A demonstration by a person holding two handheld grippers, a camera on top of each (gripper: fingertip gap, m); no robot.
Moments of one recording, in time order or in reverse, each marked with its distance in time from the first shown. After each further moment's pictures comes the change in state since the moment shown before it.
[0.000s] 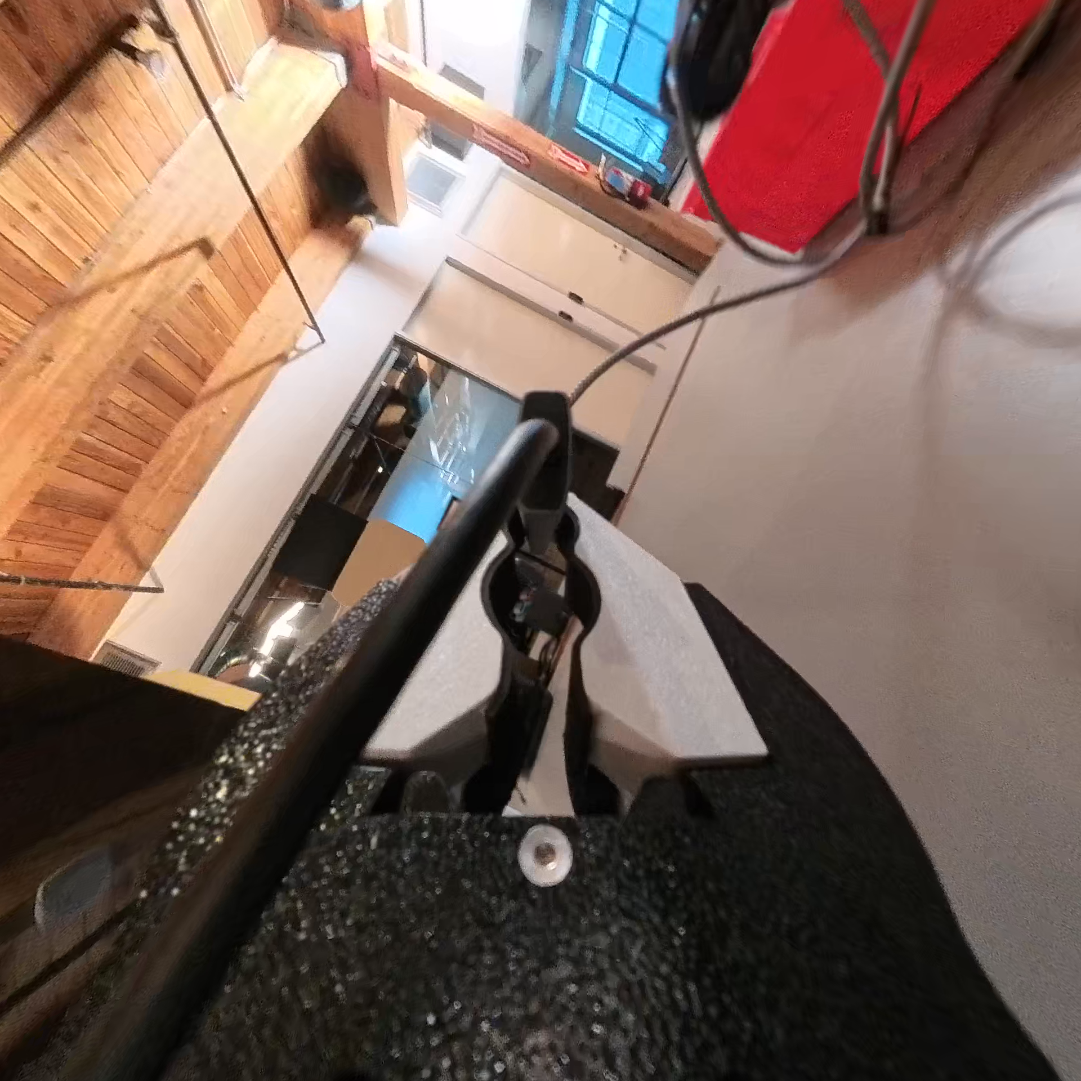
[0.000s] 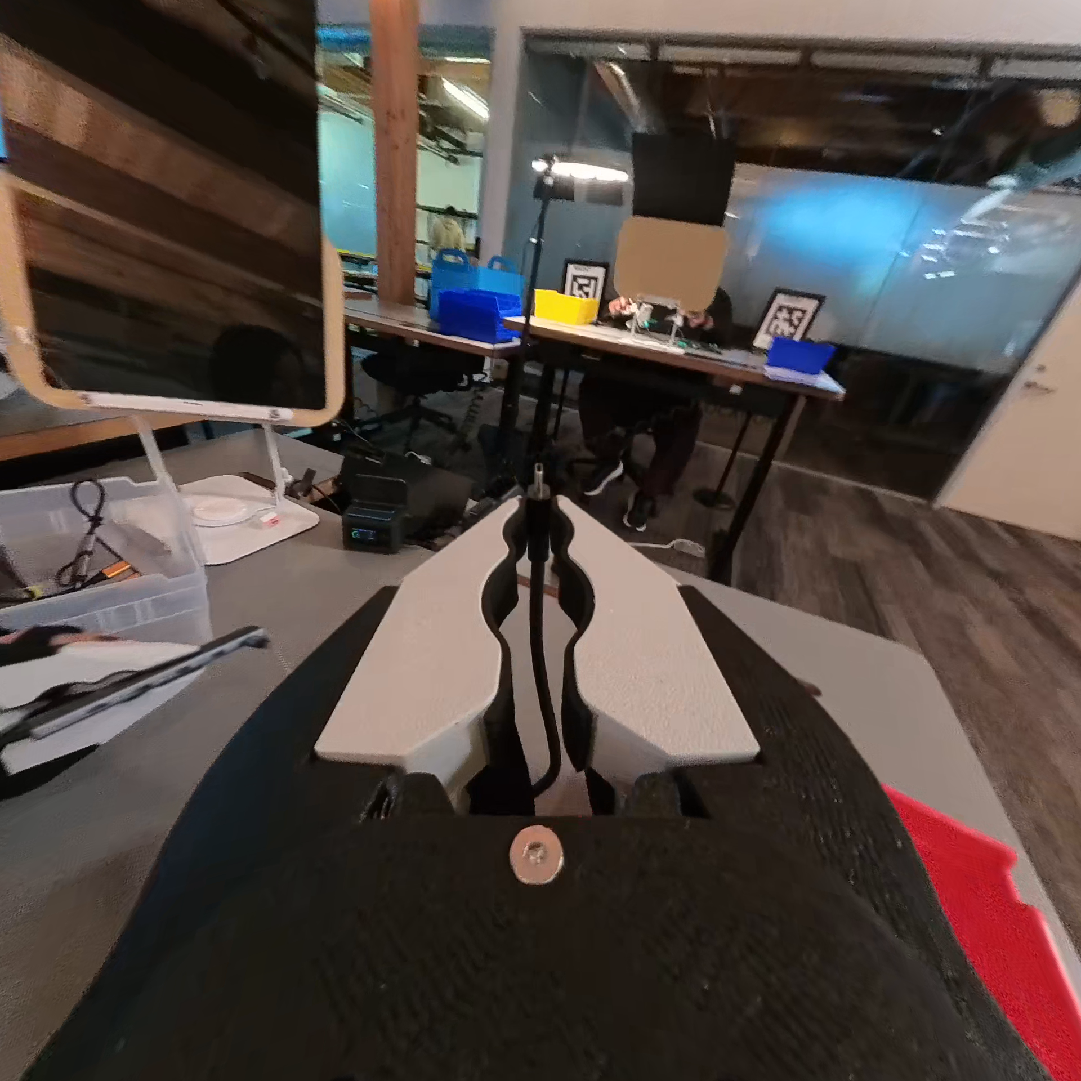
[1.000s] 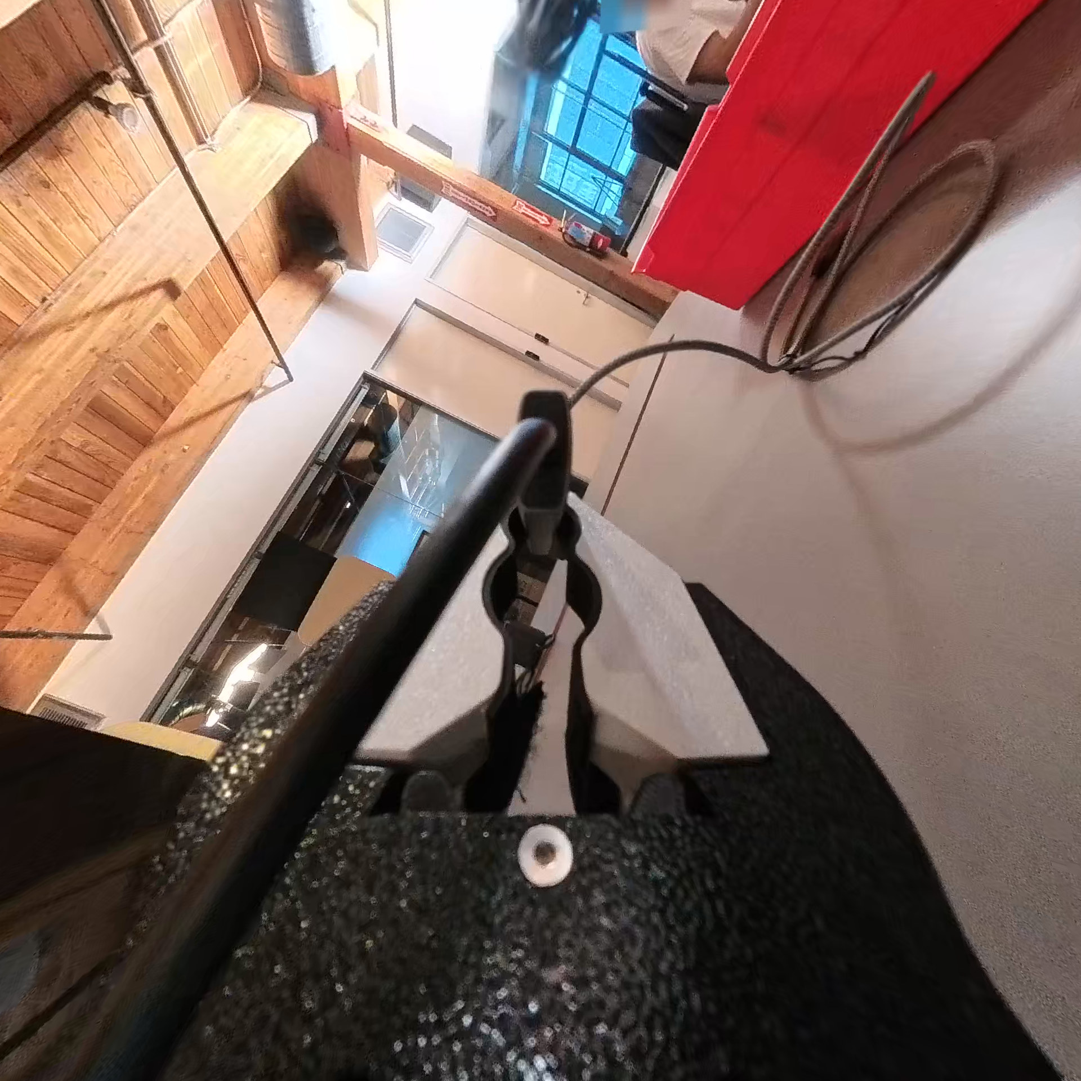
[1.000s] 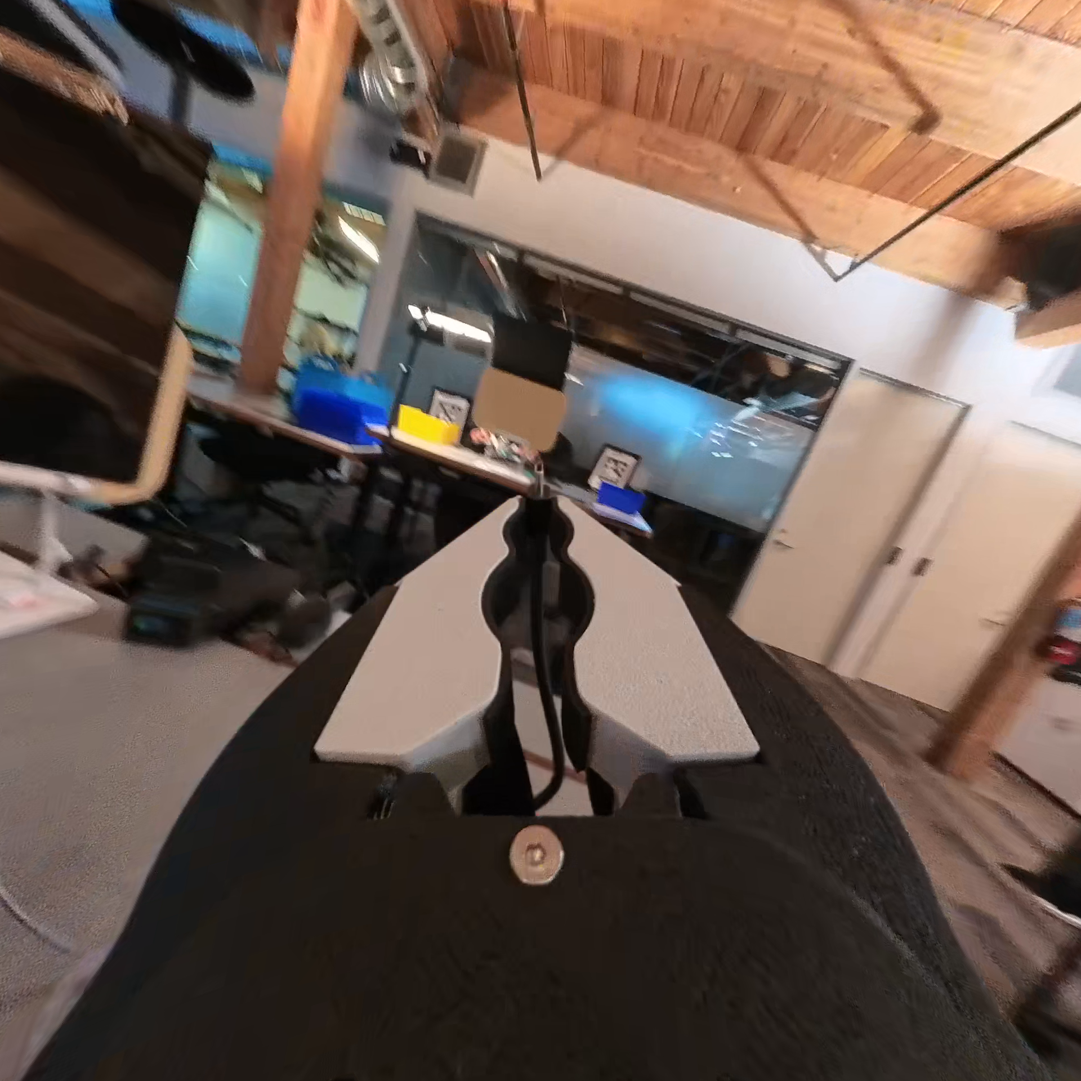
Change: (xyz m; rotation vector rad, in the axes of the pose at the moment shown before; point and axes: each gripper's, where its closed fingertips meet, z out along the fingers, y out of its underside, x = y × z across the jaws) left arm 0.006 -0.021 -0.003 0.068 0.067 -0.013; right arm 0.070 -0.064 -0.043 0.236 0.222 -0.237
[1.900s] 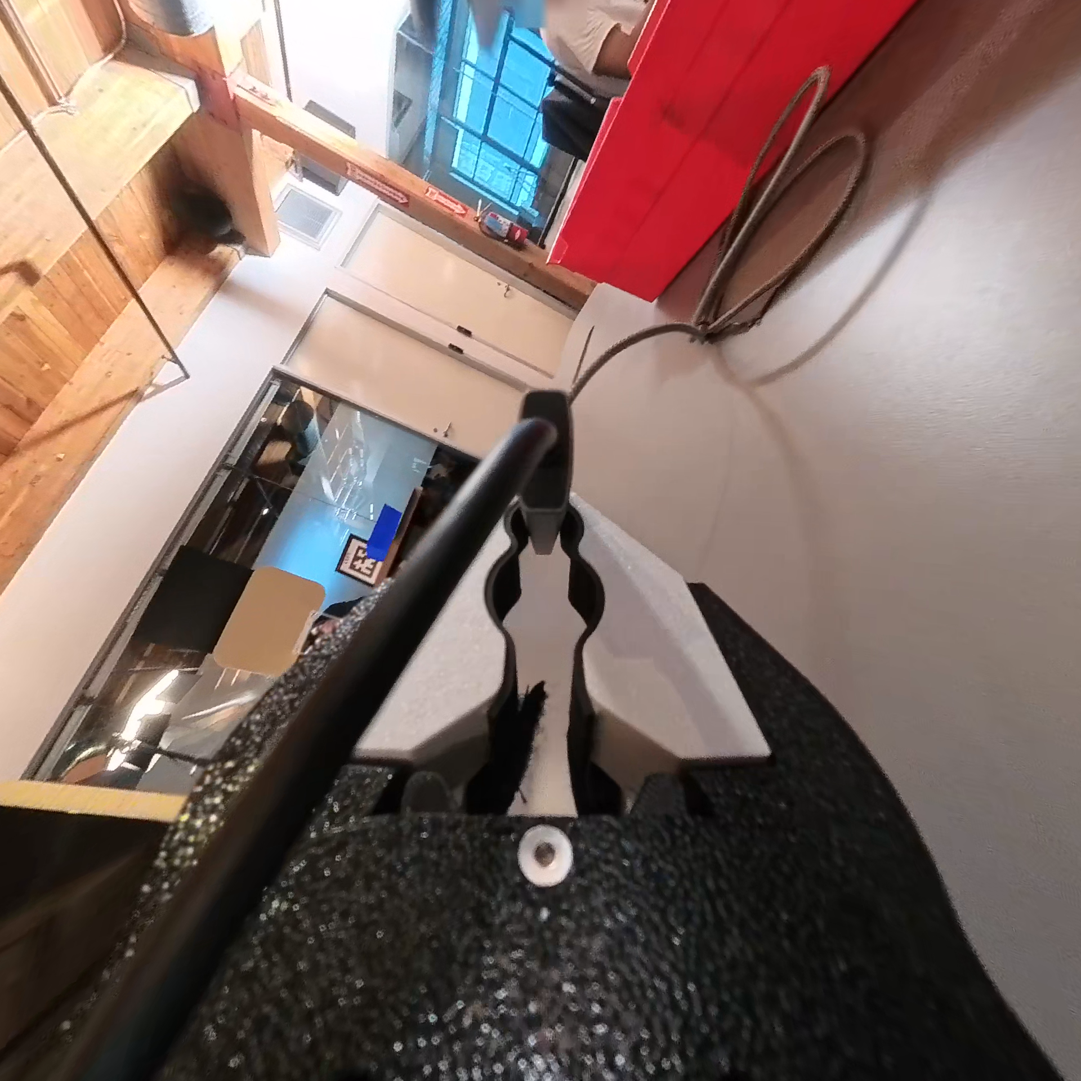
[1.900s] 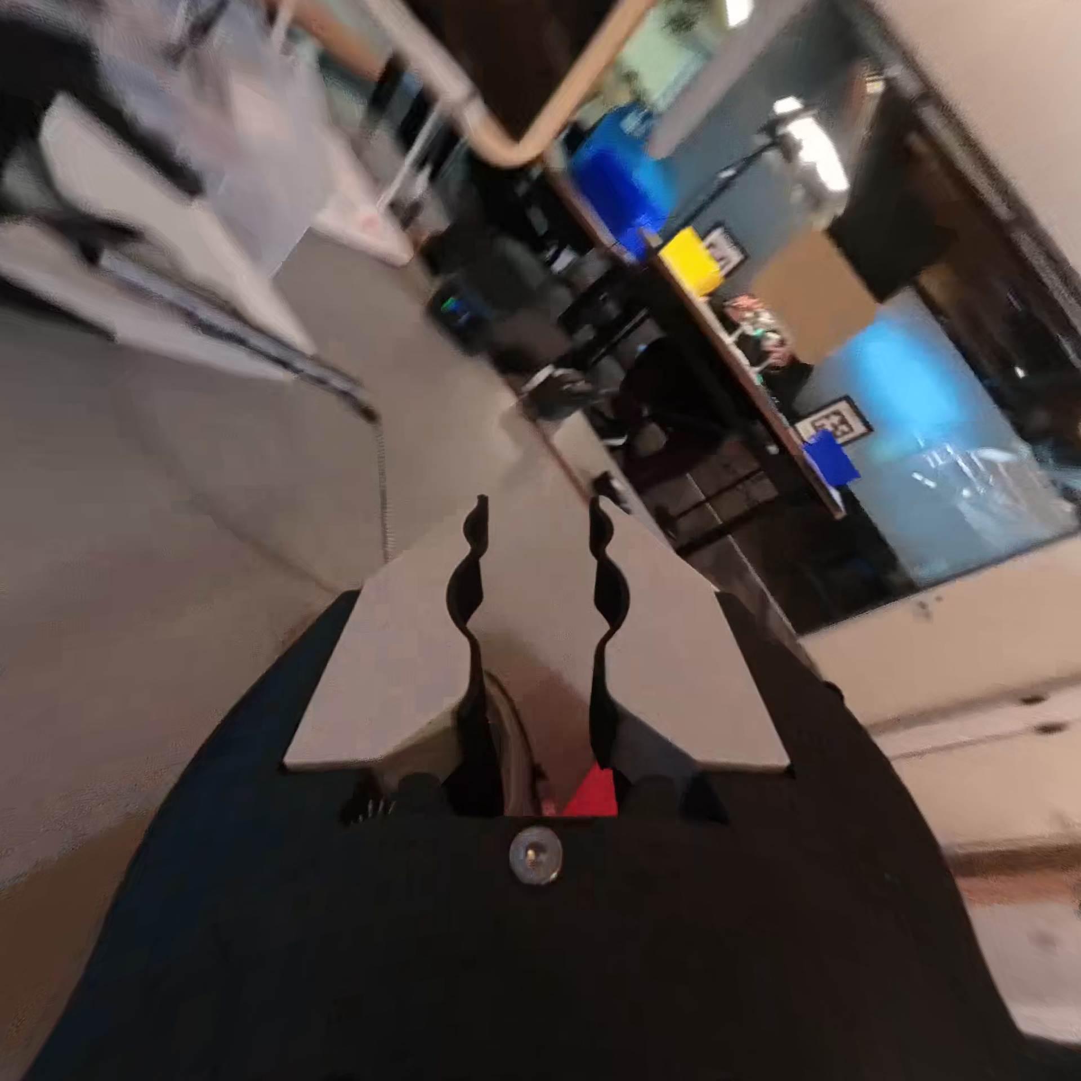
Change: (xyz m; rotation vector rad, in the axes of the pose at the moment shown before) left arm 0.027 0.002 0.001 -0.012 0.152 -0.026; right arm -0.209 0.137 -0.055 -0.280 -0.503 -0.399
